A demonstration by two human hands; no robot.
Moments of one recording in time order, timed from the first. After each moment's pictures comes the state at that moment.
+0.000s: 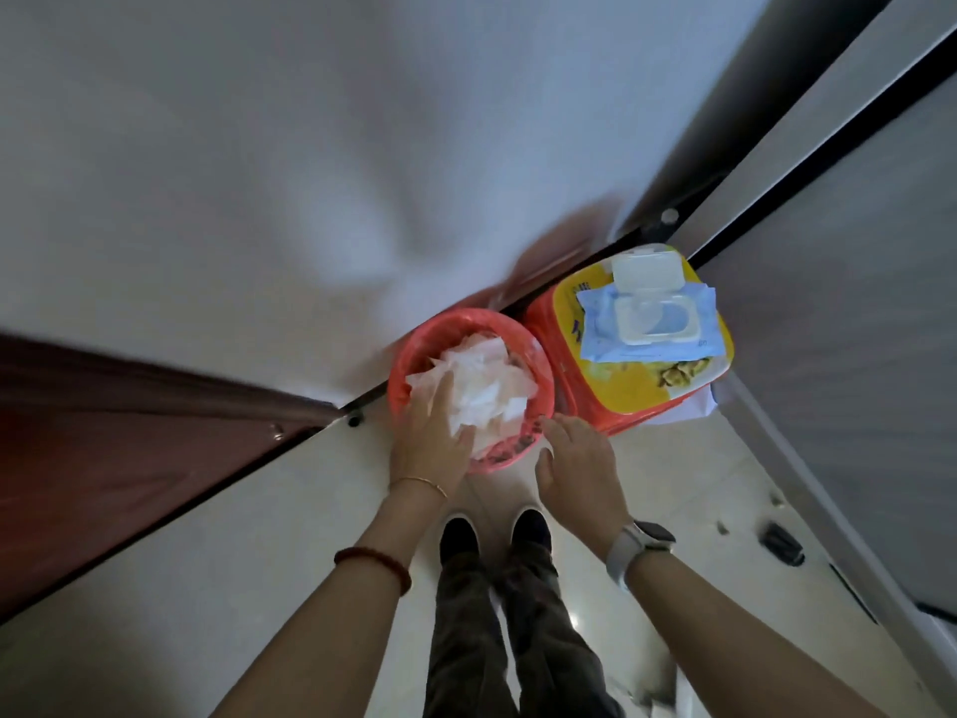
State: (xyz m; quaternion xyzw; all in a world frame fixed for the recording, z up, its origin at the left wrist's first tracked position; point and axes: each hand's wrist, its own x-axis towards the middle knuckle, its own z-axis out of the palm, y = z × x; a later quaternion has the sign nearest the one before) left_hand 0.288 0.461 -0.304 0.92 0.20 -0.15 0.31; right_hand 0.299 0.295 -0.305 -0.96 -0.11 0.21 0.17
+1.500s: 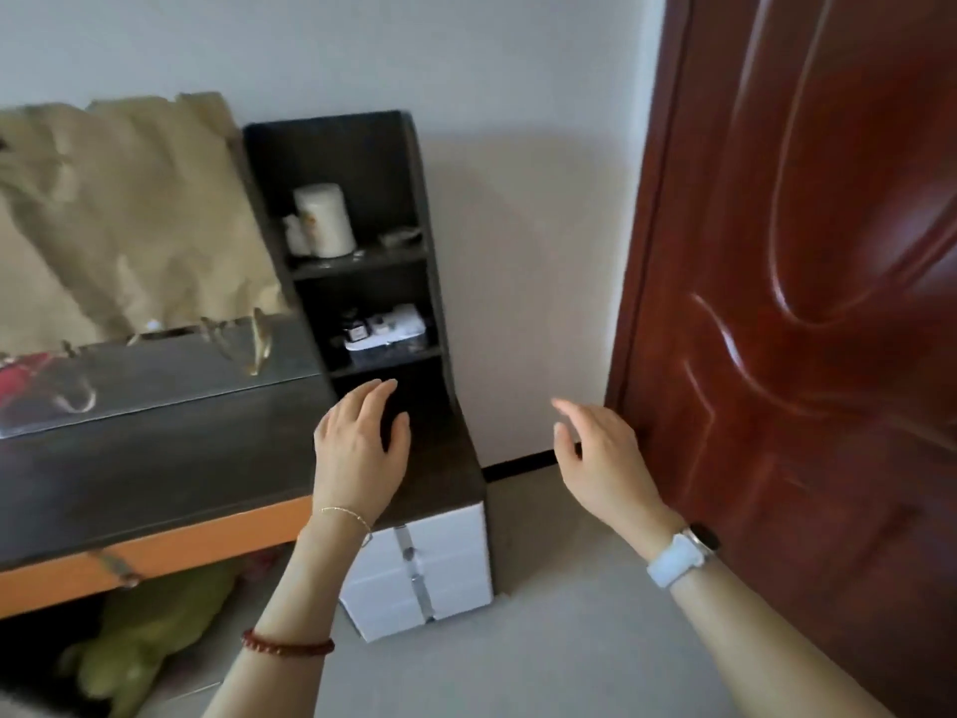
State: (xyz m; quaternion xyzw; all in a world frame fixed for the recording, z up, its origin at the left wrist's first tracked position) left_hand -0.386 0.406 0.160 0.49 0.78 0.36 -0.15; right_hand -0.183 0.522 0.148 -0.36 -0.85 0.12 0.35
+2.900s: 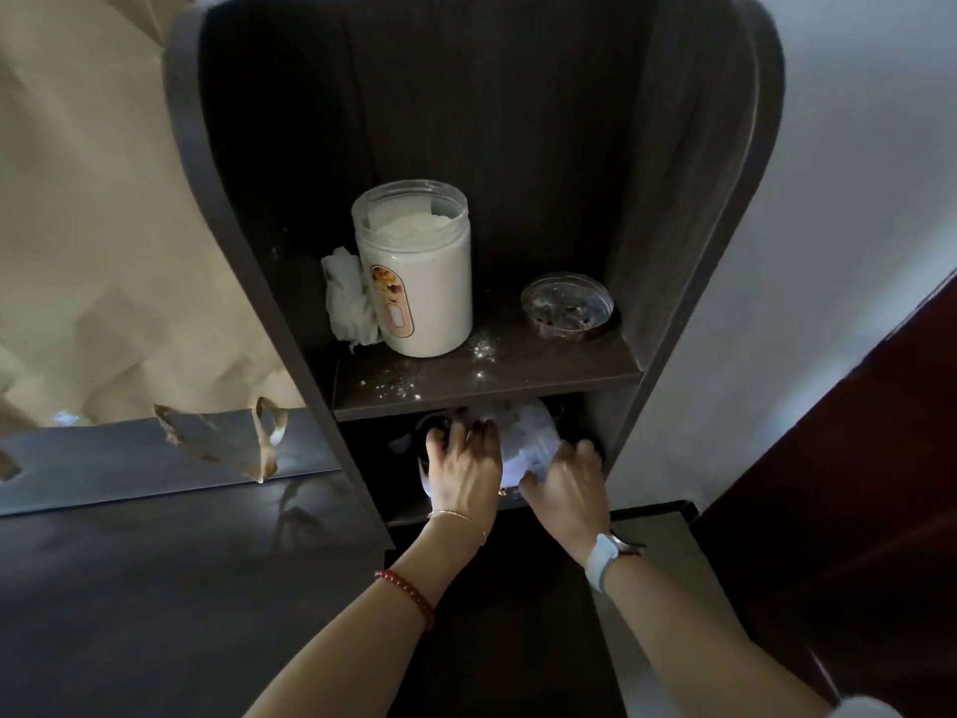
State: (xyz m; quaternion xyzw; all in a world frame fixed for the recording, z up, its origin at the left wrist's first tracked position) left_hand -0.732 0.743 0.039 0.51 0.84 0.04 -0.19; right_hand -0.628 0.801 0.043 -0.50 -0.83 0.19 0.12
